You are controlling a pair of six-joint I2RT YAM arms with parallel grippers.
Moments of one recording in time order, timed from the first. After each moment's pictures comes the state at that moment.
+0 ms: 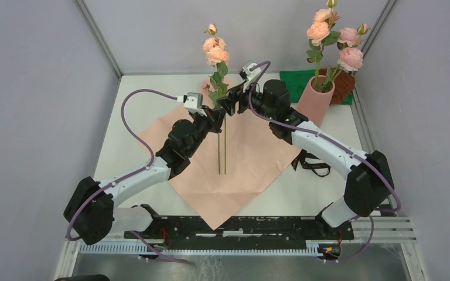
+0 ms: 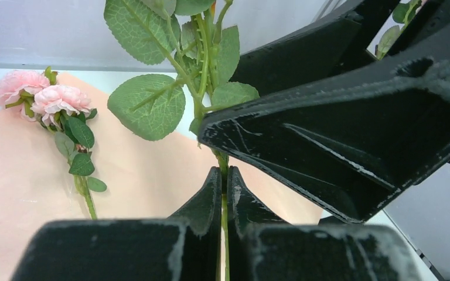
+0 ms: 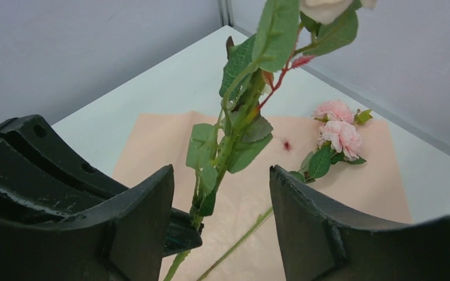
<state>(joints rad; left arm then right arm) -0.71 1.24 0.72 0.60 -0.21 -0.40 0.64 1.54 1.23 0.25 -0.26 0.10</state>
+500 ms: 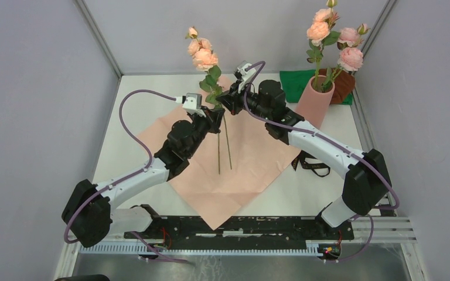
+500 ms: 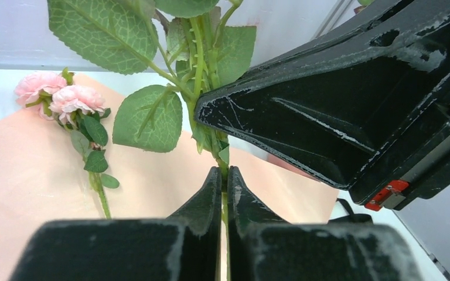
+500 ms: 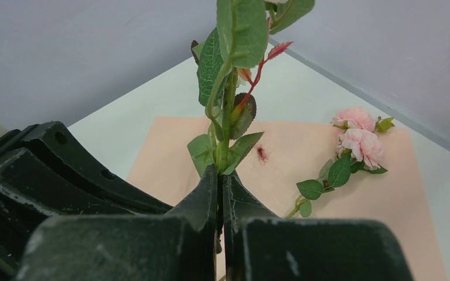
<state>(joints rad) -0.72 1.22 0.72 0.56 -0.25 -0.37 0.67 1.56 1.27 0.25 -0.26 0.12</state>
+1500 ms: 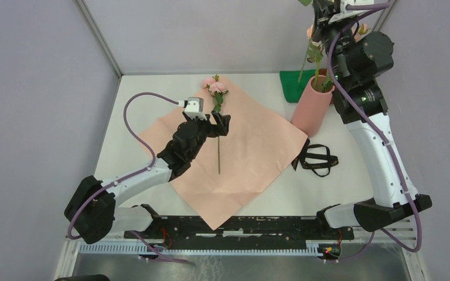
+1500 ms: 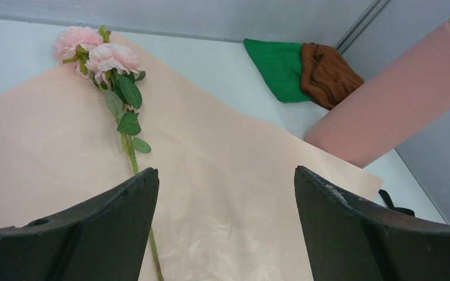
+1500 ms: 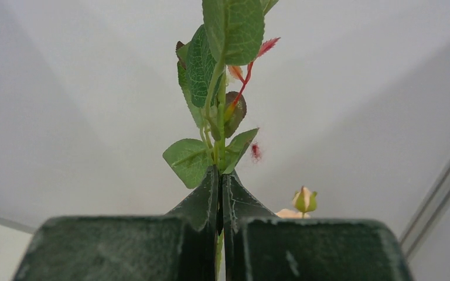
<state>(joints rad) -0.72 1.24 0.69 0.50 -0.34 -0.39 0.36 1.39 1.82 0.02 0.08 -0.23</state>
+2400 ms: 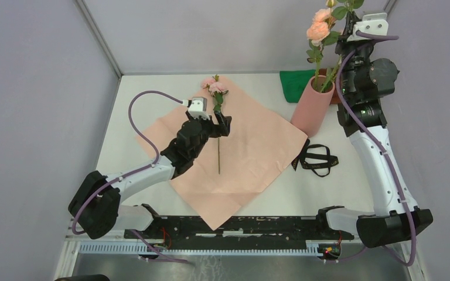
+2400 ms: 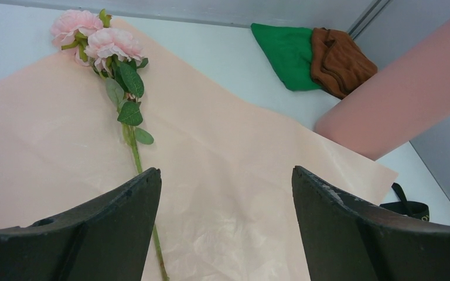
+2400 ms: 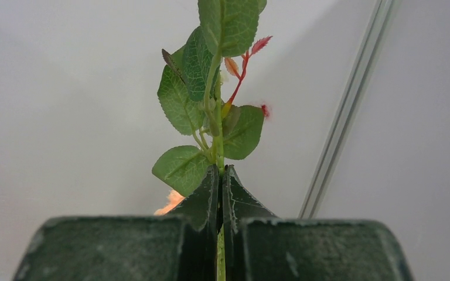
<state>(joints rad) -0.72 1.30 0.71 0.48 -0.34 -0.39 0.19 1.25 1.47 0.30 0.19 -0.34</state>
